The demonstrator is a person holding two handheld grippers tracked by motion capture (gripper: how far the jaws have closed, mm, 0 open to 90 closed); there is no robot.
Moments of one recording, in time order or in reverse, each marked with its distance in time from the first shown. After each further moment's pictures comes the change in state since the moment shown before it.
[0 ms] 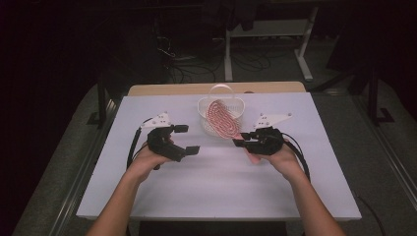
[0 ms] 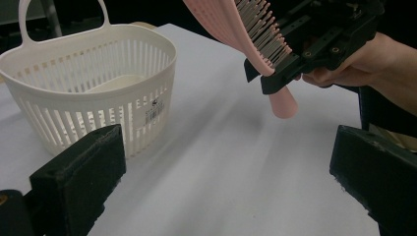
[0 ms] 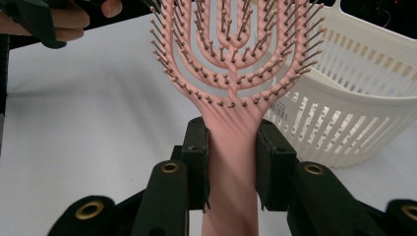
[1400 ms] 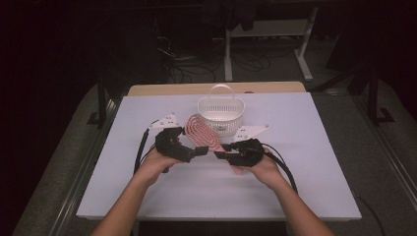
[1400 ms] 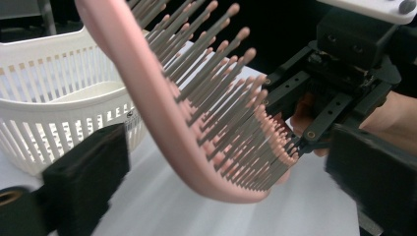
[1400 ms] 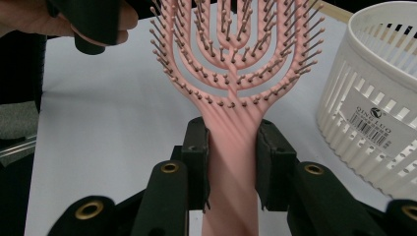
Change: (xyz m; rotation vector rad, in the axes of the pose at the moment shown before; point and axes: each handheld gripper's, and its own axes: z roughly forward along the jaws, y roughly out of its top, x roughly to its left) left arm -0.017 0.005 0.016 -0.028 -0.002 -0.049; right arm 0.042 0.000 0.037 0.006 0.086 -0.053
